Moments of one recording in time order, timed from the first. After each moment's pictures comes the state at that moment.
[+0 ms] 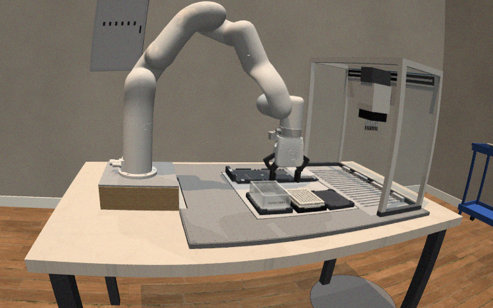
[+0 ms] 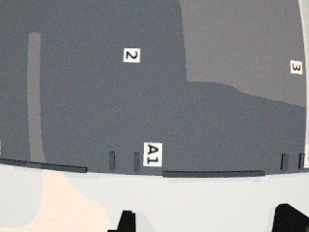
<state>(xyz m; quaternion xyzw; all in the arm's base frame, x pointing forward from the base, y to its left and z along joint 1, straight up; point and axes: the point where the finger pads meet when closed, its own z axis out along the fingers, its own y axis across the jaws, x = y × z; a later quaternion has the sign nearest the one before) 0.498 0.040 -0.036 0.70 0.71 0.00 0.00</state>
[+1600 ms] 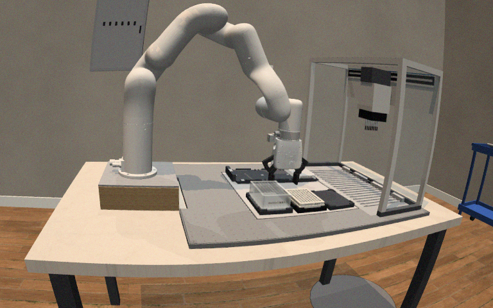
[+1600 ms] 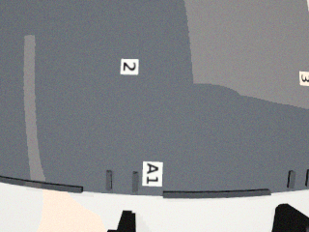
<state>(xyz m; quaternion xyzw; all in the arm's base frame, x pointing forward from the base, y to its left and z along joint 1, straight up) 0.498 0.049 -0.047 0.70 0.71 0.00 0.00</state>
